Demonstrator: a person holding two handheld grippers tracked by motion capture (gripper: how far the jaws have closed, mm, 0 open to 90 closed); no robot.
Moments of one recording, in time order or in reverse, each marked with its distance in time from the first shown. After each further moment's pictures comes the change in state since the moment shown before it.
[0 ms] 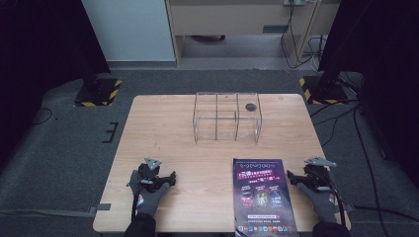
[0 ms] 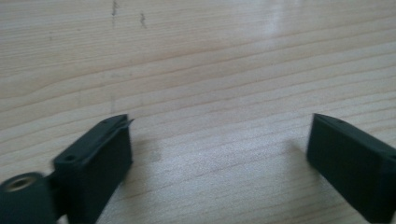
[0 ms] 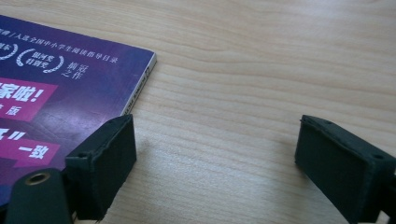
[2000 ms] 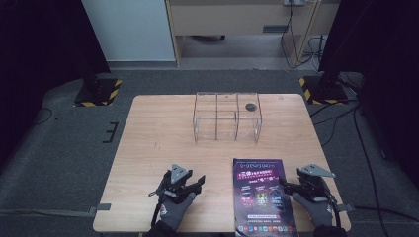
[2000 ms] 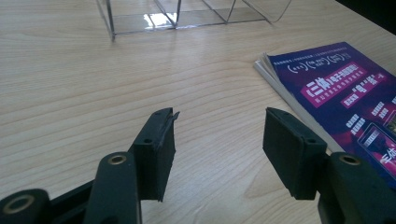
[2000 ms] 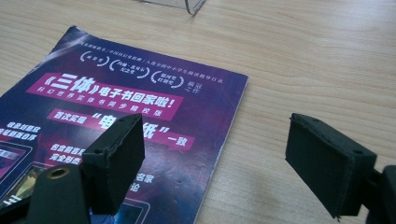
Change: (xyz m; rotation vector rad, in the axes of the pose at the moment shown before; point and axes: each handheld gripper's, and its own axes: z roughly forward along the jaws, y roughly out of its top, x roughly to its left) left arm -0.096 0.011 -0.036 -0.162 -0.325 0.034; right arm 0.044 -0.001 -0.039 -0.103 0.115 -0.027
